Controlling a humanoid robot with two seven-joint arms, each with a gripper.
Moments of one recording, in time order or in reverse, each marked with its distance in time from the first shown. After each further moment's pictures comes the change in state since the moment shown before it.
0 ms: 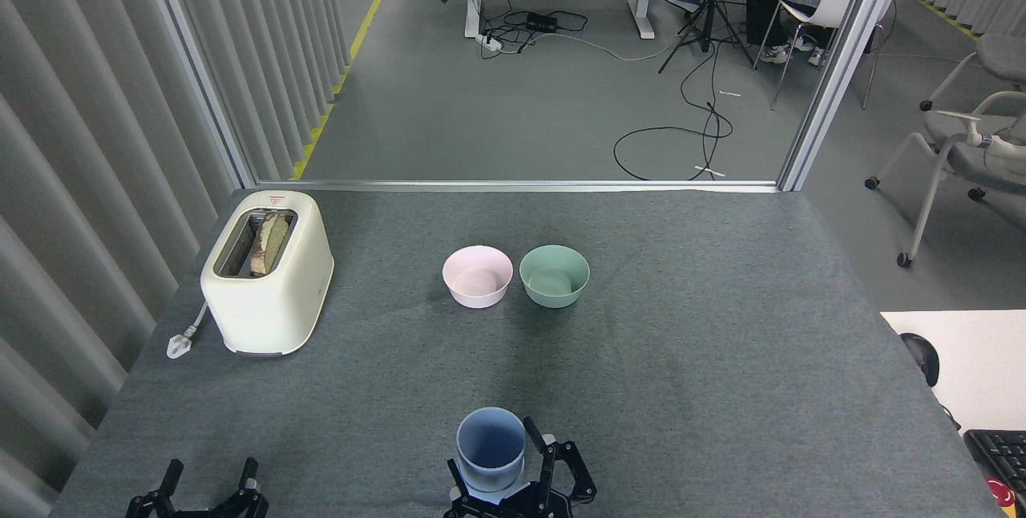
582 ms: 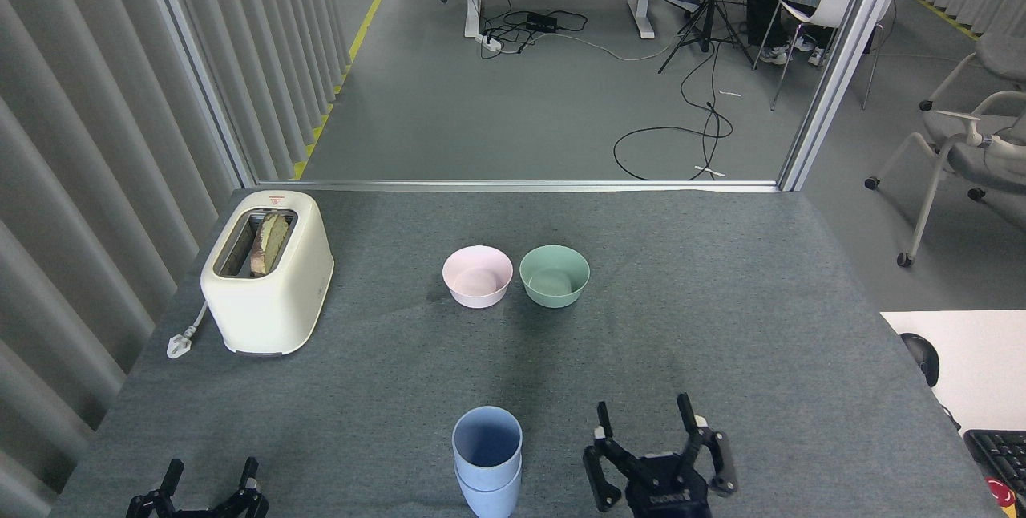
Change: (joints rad) left arm 0.000 0.000 -0.001 -0.002 0.000 -0.003 0.000; right arm 0.053 -0.022 -0.339 -0.094 -0.132 0.051 -0.046
